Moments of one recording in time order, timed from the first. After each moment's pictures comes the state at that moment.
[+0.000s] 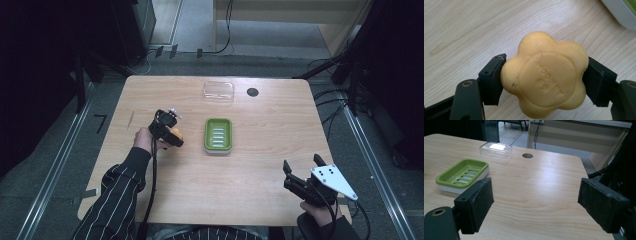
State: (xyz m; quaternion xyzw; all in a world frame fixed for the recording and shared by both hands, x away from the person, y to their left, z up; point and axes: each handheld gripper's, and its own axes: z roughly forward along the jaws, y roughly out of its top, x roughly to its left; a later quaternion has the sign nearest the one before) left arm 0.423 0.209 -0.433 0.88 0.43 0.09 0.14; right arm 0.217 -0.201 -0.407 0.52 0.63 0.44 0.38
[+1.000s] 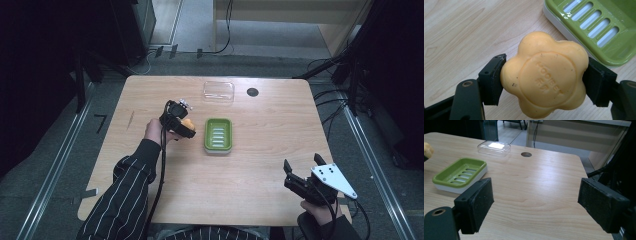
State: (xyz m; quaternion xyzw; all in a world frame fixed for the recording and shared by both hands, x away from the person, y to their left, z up) left arm 0.439 0.181 -0.413 0.89 0.40 0.10 0.20; right arm 0.220 -0.203 -0.409 0.52 0.63 0.43 0.38
